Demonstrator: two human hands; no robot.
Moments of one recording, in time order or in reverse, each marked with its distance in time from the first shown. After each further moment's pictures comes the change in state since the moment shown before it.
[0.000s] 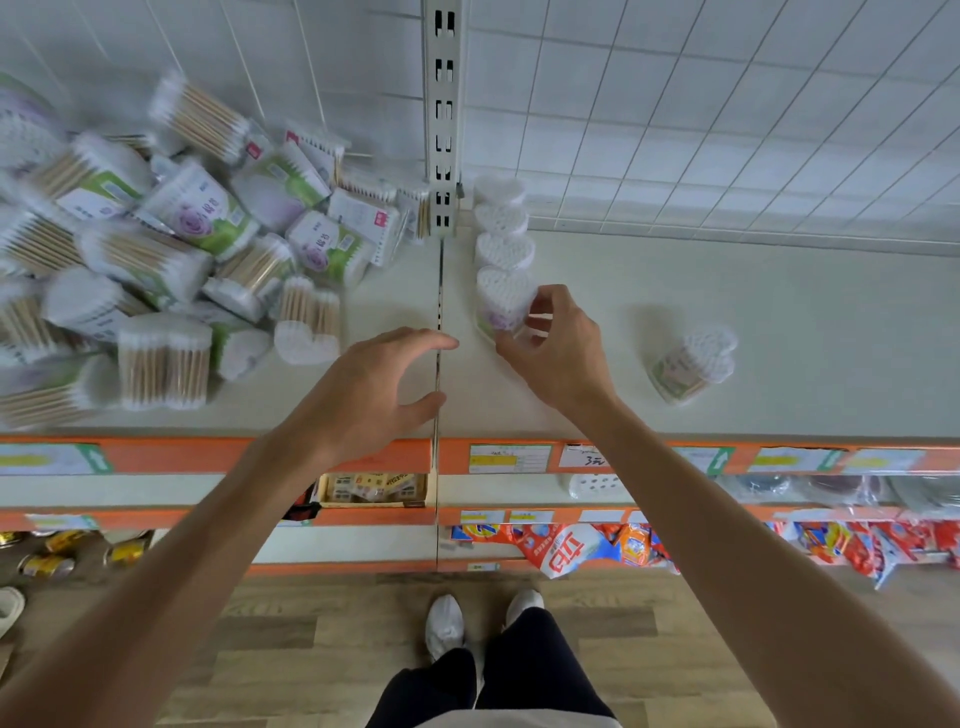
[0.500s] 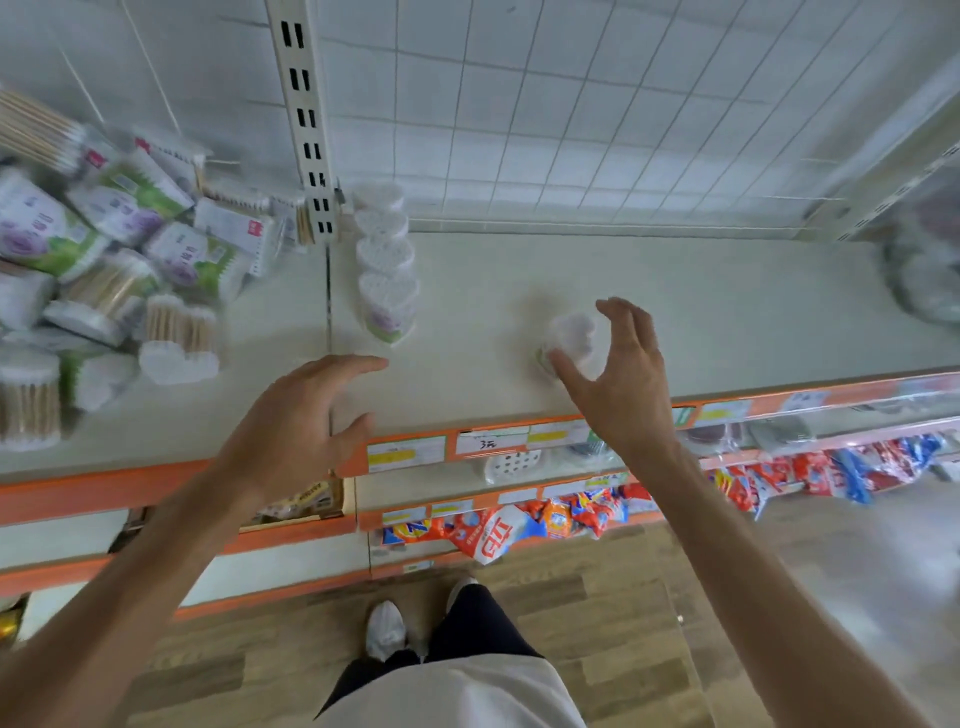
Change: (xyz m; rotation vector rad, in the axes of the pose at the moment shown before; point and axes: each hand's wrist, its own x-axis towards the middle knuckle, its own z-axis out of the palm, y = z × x) left_hand -0.007 0.028 0.026 -0.033 0.006 0.059; right_hand -0.066 0.063 -0.130 -0.340 0.289 -0.014
